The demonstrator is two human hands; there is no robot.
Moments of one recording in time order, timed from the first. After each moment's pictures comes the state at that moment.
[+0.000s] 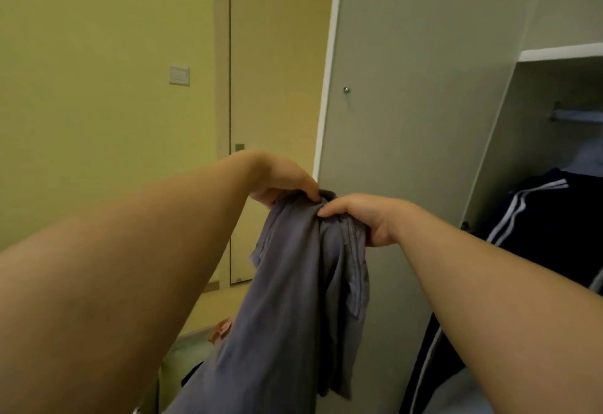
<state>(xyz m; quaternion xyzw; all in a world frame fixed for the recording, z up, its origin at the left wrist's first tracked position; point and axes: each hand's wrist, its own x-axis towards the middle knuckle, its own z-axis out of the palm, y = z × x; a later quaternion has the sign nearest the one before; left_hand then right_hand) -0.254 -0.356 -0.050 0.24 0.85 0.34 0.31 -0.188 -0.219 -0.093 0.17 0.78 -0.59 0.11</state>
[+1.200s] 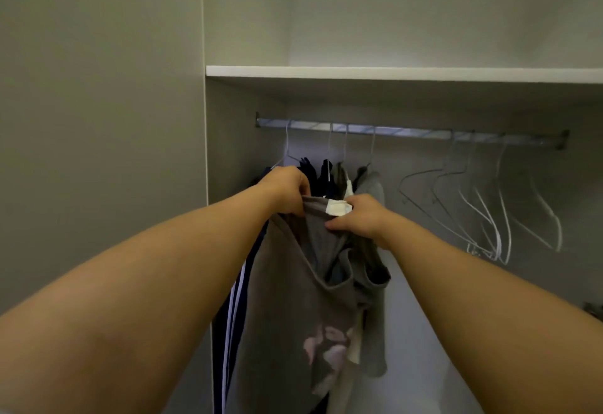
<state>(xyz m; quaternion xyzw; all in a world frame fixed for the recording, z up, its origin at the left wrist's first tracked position) -0.099 -0.021 -0.029 0.67 0.71 0.19 0.02 0.050 0.019 -0.060 0.48 0.78 -0.29 -0.27</state>
